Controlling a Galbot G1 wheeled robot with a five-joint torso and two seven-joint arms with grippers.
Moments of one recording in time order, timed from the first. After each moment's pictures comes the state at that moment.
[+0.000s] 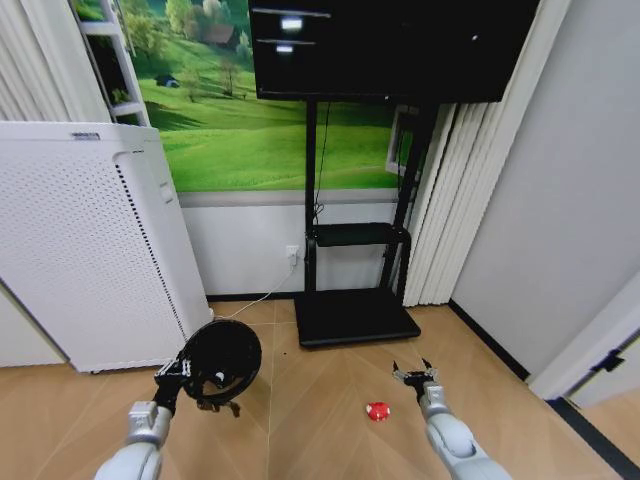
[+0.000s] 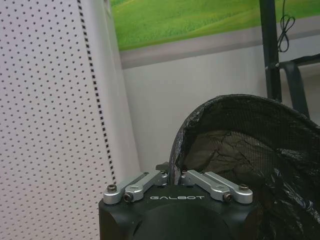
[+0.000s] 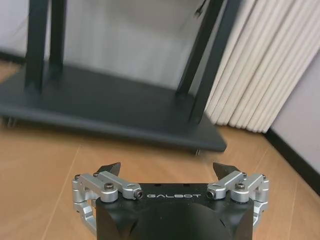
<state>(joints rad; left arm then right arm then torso) 1.49 -1.30 -0.78 -1.88 -0.17 0.01 0.06 -1.18 1.03 0.27 1.38 0.31 -0.12 0.24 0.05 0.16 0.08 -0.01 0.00</state>
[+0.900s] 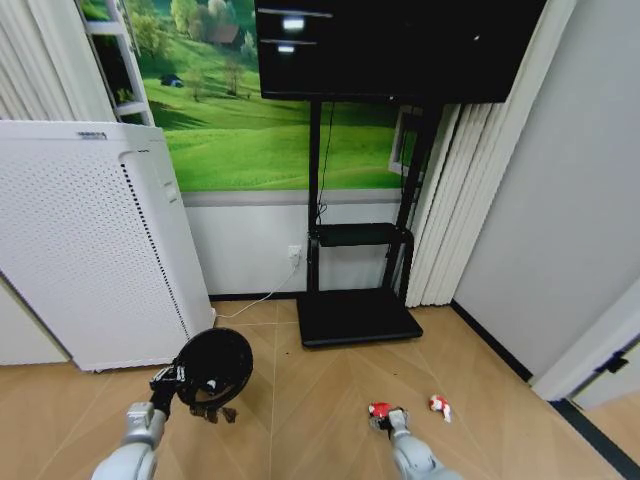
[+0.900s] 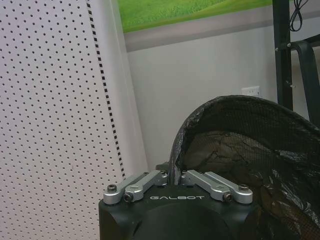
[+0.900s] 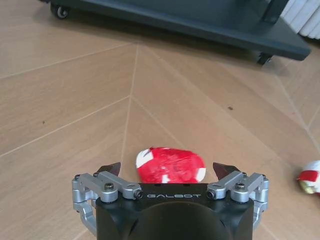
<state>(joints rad) 1.45 -1.27 -0.77 -1.79 -0.19 -0.01 0.06 -1.02 1.16 -0.04 1.07 0.46 -0.23 0.33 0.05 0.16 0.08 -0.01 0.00</state>
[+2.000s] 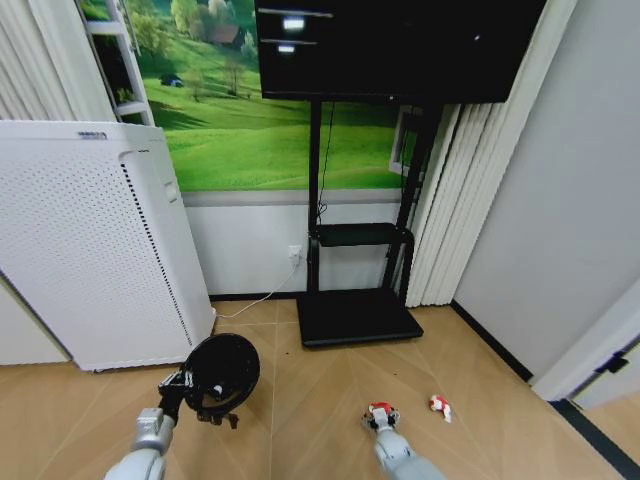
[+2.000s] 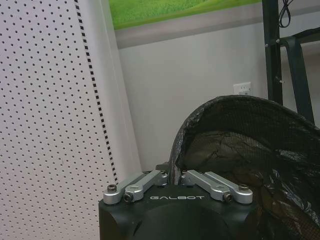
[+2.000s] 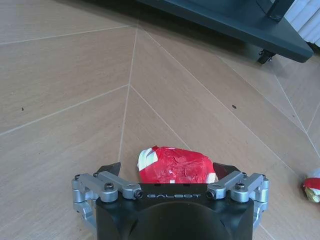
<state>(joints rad) 1.47 -1.30 -0.75 -1.80 -0.15 -0.03 0.06 -0.92 1.29 -0.01 0.83 0.31 -0.20 0.36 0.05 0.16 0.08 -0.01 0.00</state>
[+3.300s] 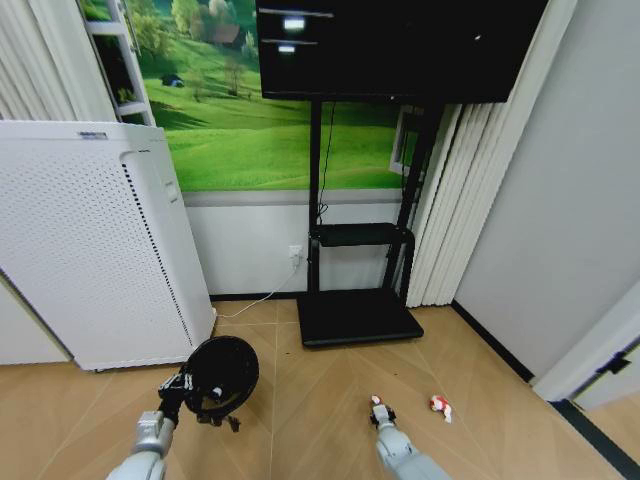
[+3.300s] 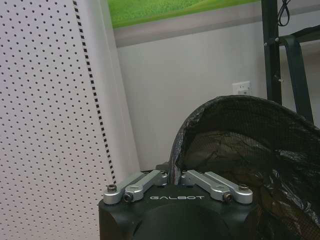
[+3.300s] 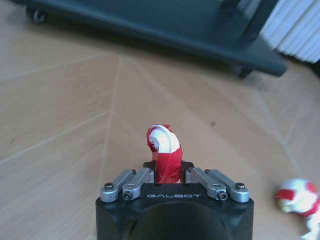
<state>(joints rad) 1.46 -1.31 -0.74 -1.77 -0.14 -0.05 0.06 -0.98 1.18 0.00 1.06 0.39 -0.25 0.39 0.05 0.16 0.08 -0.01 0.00</state>
